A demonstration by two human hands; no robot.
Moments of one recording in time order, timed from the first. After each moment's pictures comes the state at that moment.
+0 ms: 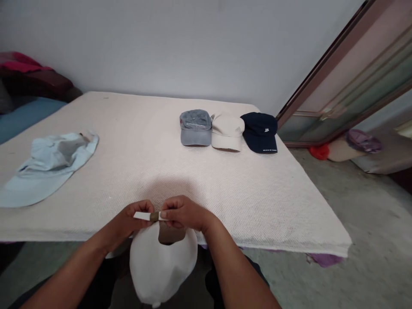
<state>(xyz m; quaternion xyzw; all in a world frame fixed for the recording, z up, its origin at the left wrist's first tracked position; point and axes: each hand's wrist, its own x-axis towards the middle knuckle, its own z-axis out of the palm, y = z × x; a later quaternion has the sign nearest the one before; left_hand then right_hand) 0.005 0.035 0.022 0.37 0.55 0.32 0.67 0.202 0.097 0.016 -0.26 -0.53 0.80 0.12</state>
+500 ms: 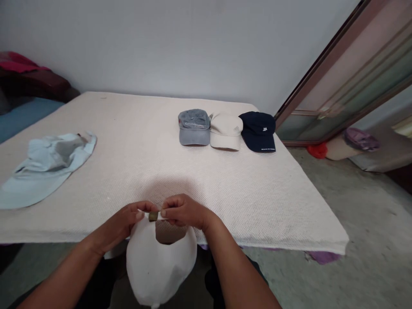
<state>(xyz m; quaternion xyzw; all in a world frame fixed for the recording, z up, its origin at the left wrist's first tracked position) -0.001 0.033 0.026 0.35 0.46 0.32 0.75 0.206 0.099 0.024 -0.29 -0.55 0.78 0.10</state>
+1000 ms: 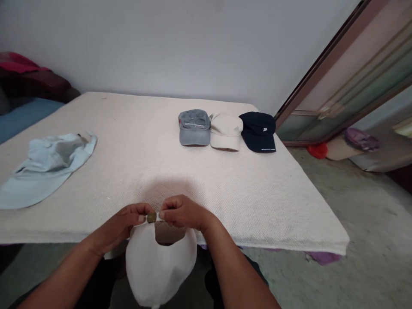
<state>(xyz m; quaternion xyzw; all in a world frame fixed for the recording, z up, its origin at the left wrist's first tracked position) -0.001 0.034 0.022 0.32 0.48 0.31 0.75 0.203 0.097 0.019 -0.30 -0.56 0.76 0.11</state>
